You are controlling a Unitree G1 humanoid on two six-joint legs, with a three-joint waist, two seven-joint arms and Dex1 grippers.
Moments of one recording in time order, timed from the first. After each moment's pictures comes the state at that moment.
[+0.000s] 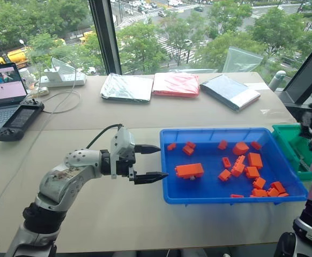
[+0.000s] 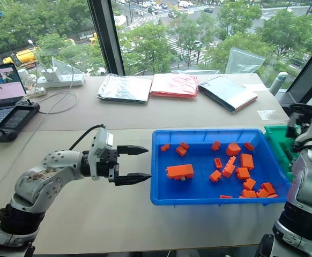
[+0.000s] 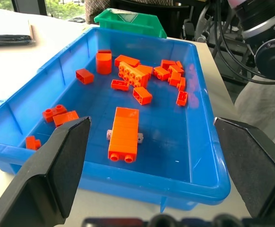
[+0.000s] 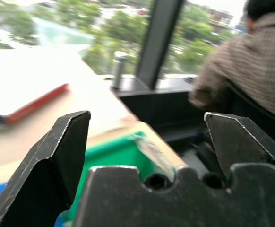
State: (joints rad) left arm -0.41 0.64 -0.10 -0.40 -0.63 0.62 -1.00; right arm -0.45 -0.59 -0.52 -0.35 0.15 0.86 0.12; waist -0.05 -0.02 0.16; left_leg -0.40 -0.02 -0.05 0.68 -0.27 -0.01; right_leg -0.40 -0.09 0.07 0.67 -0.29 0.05
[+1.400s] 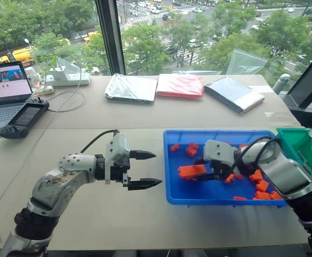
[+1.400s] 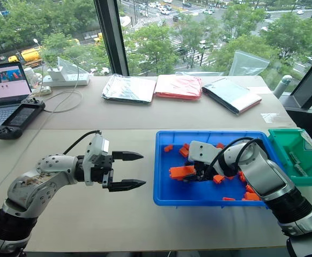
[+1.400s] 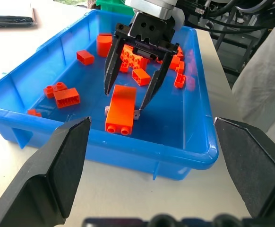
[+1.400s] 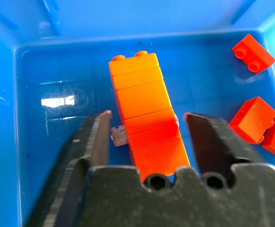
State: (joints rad) left arm -0.35 0.68 -0.08 -0.41 -0.63 0.61 -1.03; right arm -0.55 -0.90 0.34 -0.23 0.16 0.51 1.15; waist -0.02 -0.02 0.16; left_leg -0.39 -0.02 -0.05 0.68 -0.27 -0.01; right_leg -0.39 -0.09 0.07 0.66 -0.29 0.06
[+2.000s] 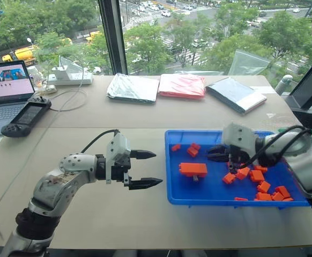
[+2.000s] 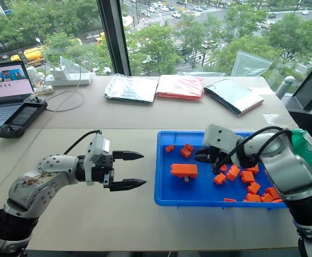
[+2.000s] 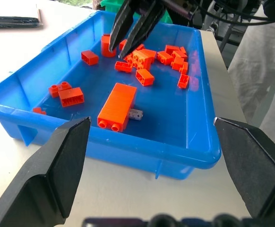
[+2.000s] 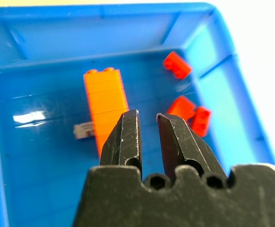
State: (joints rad) left arm -0.35 0.67 -0.09 -0.41 -0.61 0.61 -1.02; right arm -0.49 -0.96 0.15 -0.32 0.22 0.60 1.12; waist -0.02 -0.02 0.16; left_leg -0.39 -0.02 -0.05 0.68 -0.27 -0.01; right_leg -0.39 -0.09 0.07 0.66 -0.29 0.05
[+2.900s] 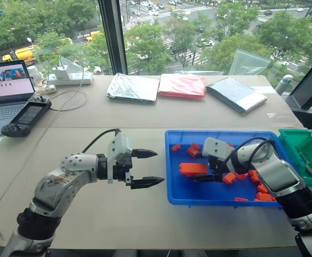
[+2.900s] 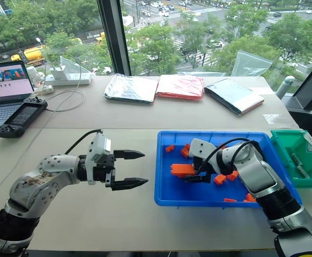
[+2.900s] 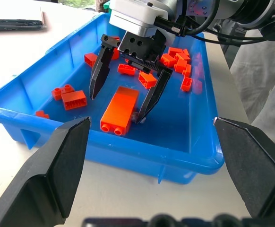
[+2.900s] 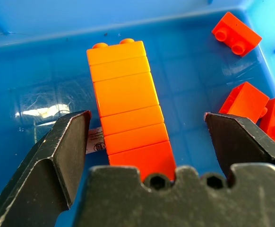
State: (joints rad) left arm -0.36 0.66 -0.09 -0.42 -0.62 0.62 -0.99; right arm -0.55 -0.80 0.31 -0.09 0.09 0.50 1.11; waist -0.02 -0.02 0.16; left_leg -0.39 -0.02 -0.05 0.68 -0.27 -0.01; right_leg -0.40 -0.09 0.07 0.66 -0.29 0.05
